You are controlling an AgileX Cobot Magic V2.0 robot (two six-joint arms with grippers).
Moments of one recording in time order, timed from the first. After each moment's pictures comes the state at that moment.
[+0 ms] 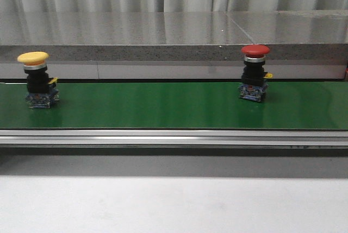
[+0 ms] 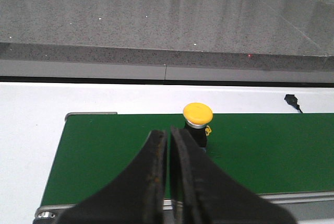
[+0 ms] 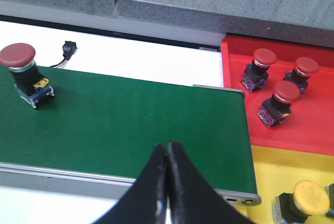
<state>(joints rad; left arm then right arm) -0.11 0.37 -0.46 -0.23 0.40 0.12 -0.10 0.51 -0.54 0.09 0.52 -0.17</state>
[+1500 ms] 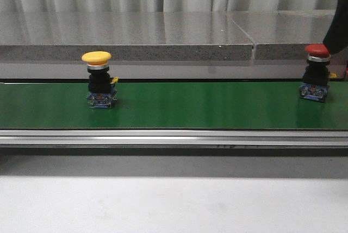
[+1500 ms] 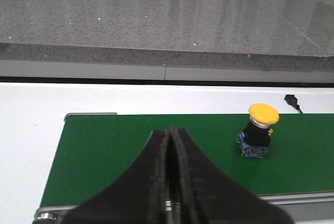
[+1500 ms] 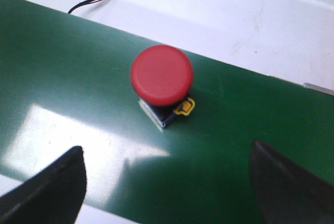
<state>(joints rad) -0.11 0.37 -0.46 -0.23 0.40 0.12 0.08 1.27 -0.90 0.13 0.56 -0.21</state>
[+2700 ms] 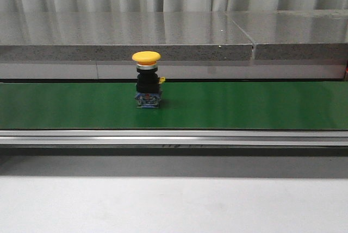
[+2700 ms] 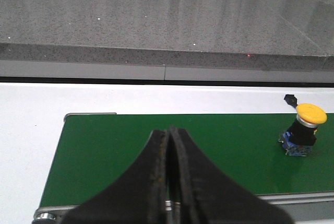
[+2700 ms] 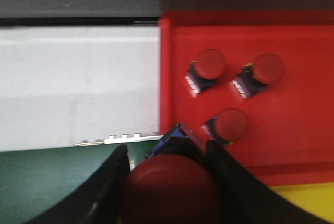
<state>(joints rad) -0.11 0.37 -0.46 -0.23 0.40 0.12 -0.38 1.55 -1.50 0.11 0.91 -0.21</state>
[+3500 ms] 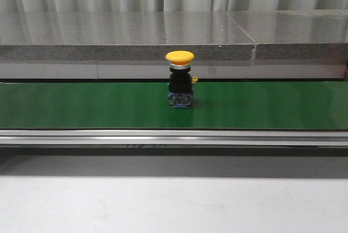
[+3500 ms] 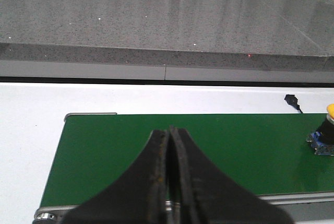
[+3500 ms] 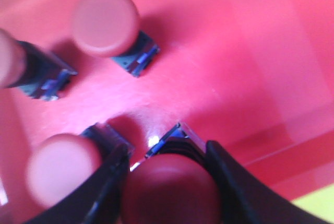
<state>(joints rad) -0.11 0.37 -0.46 -0.23 0.40 0.12 -0.65 1.95 -1.51 0.22 0.70 -0.22</state>
